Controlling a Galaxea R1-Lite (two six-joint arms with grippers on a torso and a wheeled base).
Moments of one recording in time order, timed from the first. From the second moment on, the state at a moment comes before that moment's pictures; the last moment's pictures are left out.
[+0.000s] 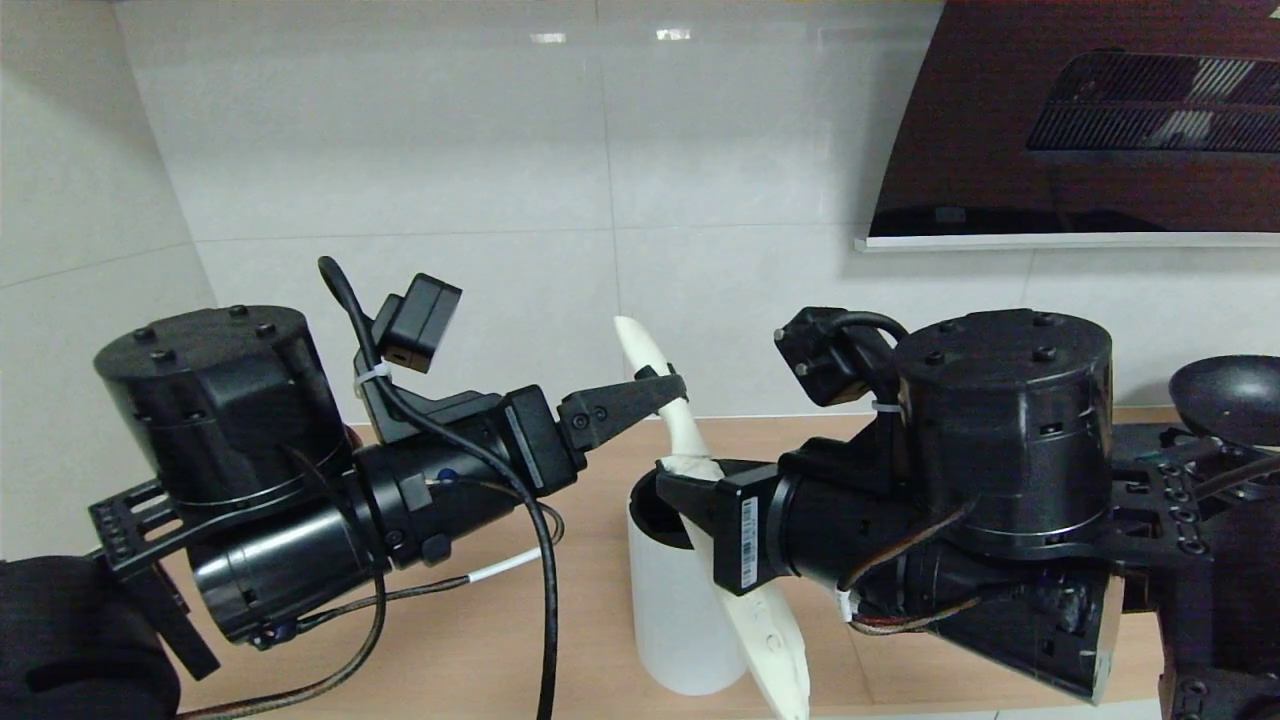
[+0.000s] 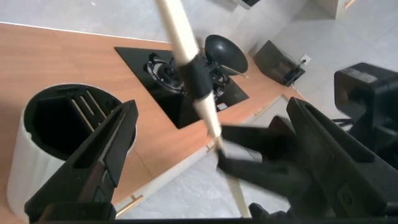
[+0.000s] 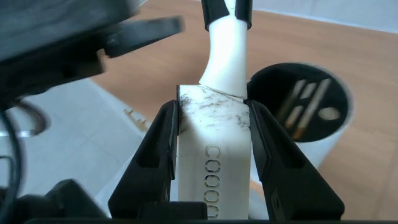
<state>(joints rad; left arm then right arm) -0.62 1.57 -0.65 -0.87 -0.24 -0.71 0.99 1.69 -0.97 -0.45 -0.22 0.37</state>
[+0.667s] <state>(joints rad) -0.62 1.58 -0.65 -0.87 -0.23 -0.71 1.04 1.71 -0.95 -0.48 -0.23 0.37</state>
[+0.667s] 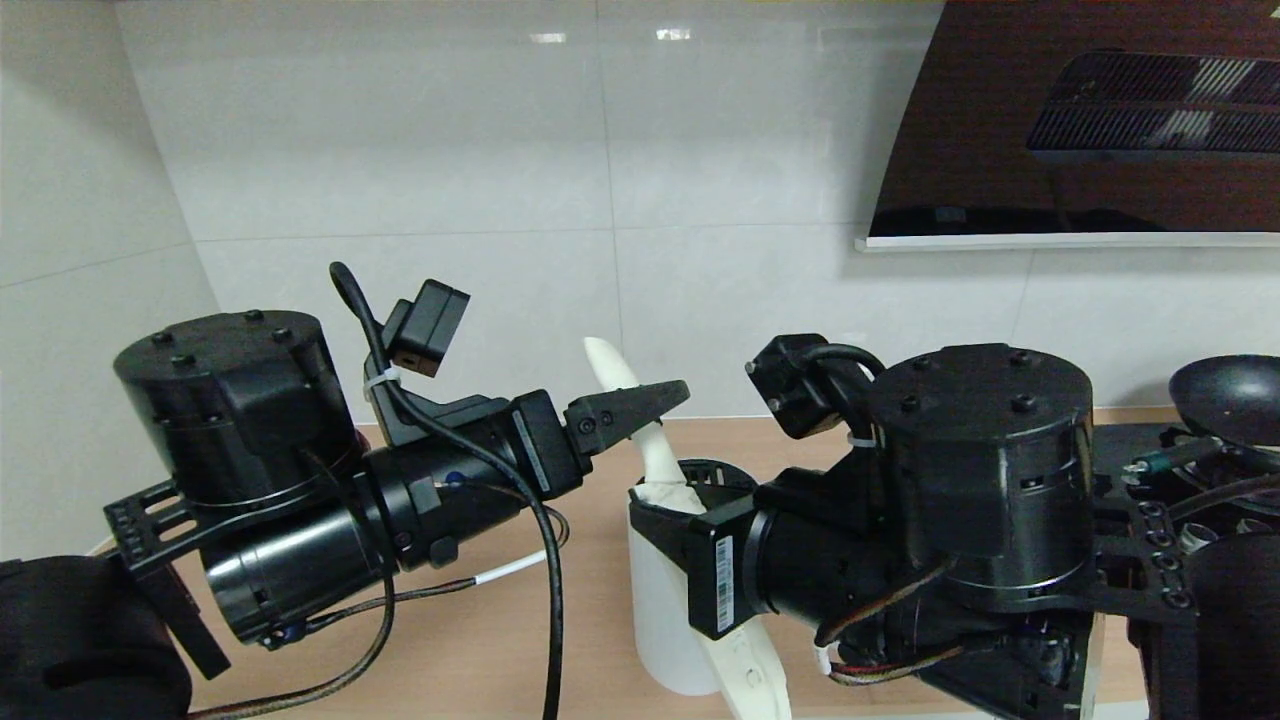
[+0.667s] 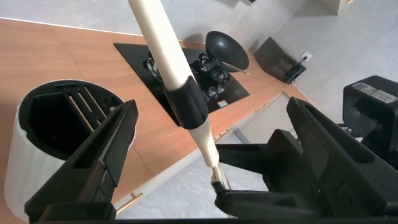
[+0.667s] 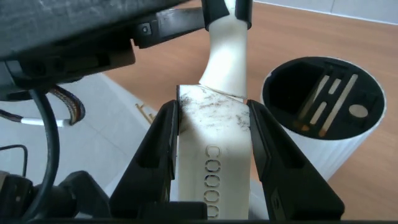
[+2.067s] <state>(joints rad) -0.62 1.58 -0.65 -0.87 -0.23 -0.71 1.06 1.69 -0.94 -0.48 -0.23 0.37</state>
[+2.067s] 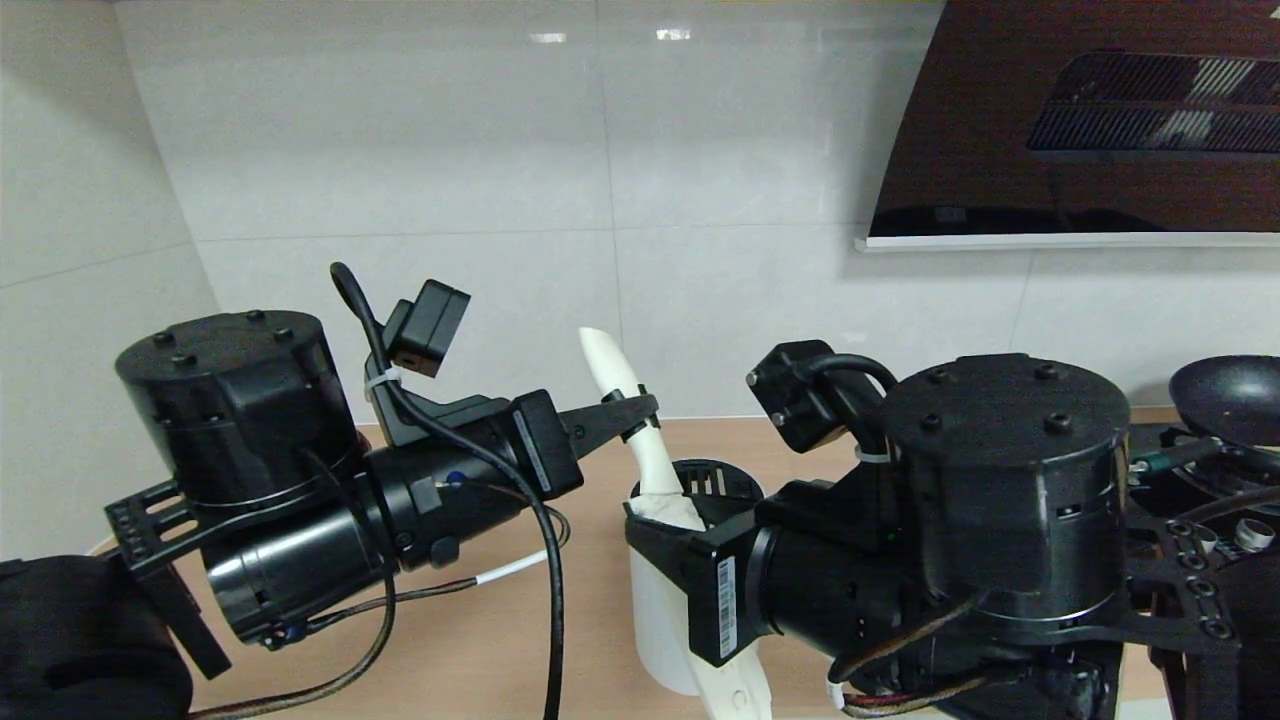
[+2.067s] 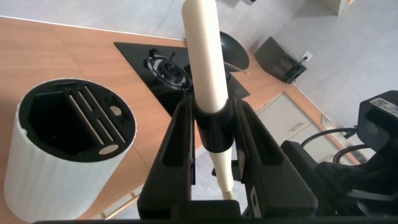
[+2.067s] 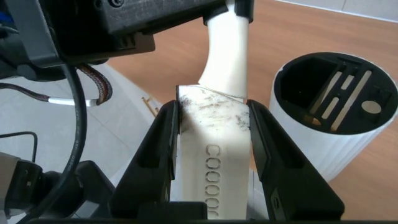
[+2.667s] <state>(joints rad) -0.62 1.57 -0.69 -0.84 -0.16 -0.71 1.05 1.67 -0.94 -0.48 -0.25 0.37</state>
